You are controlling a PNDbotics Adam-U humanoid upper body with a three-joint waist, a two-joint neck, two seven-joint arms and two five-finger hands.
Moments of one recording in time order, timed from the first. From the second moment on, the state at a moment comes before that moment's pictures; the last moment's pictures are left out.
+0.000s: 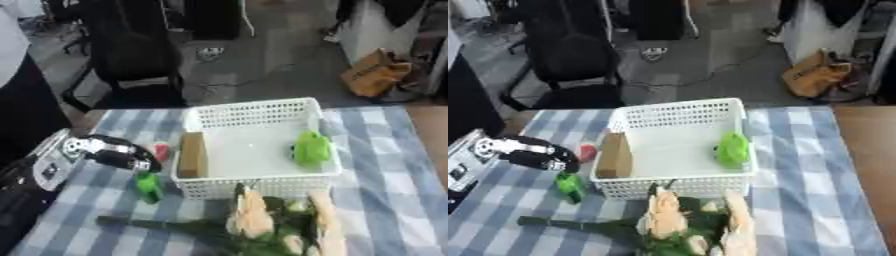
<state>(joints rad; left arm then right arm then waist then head) -0.84 0.72 -0.25 -1.01 -0.43 -0.10 -0.88 0.00 -0.27 -0.30 -1.98 -0.27 -0.90 -0.29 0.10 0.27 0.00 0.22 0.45</state>
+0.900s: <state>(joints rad) -0.79 0.72 -0.31 -1.11 -0.47 -0.09 -0.91 0.00 -0.27 -0.30 -1.98 -0.28 -0.89 -0.29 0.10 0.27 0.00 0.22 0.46</state>
